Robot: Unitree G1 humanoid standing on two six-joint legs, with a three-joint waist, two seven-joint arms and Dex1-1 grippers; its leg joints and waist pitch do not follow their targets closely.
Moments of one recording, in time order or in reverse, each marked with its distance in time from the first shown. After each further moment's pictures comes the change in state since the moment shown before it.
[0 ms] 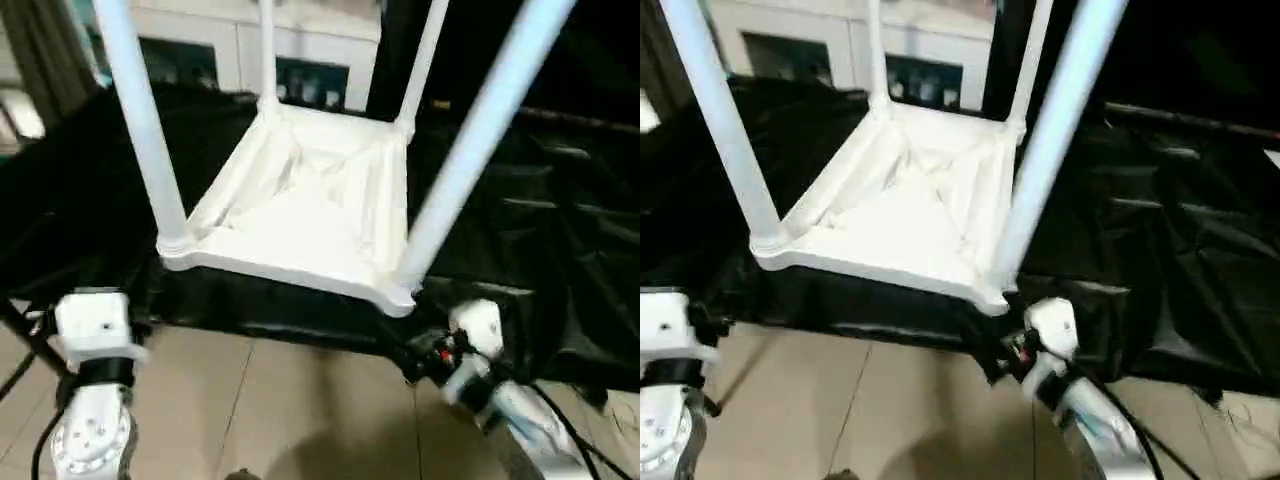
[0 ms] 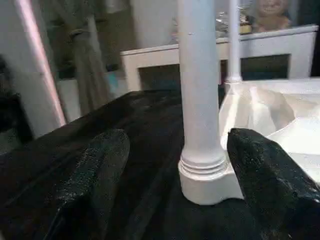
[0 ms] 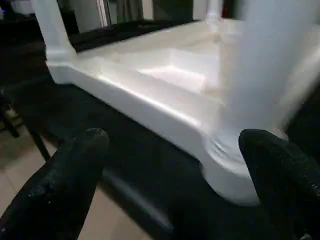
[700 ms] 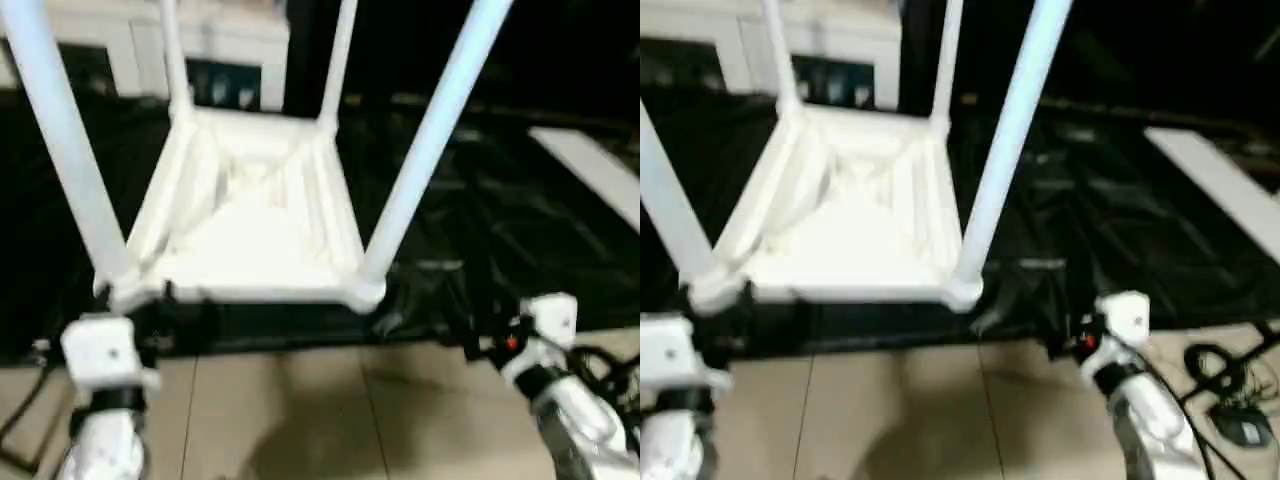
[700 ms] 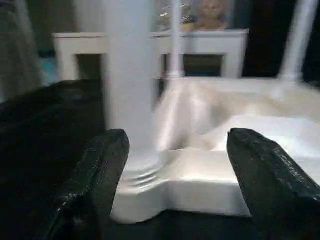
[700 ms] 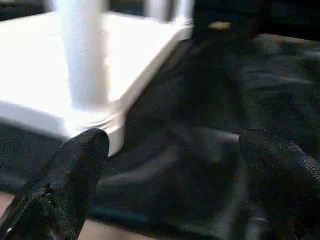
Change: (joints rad) left arm 0.092 -0.047 0.002 -0.046 0.014 -0.017 0.026; right arm -0.041 -0.046 -0.145 0.063 0.004 -0.005 -0.045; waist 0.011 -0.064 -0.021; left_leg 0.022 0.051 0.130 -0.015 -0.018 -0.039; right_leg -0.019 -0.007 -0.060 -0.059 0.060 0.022
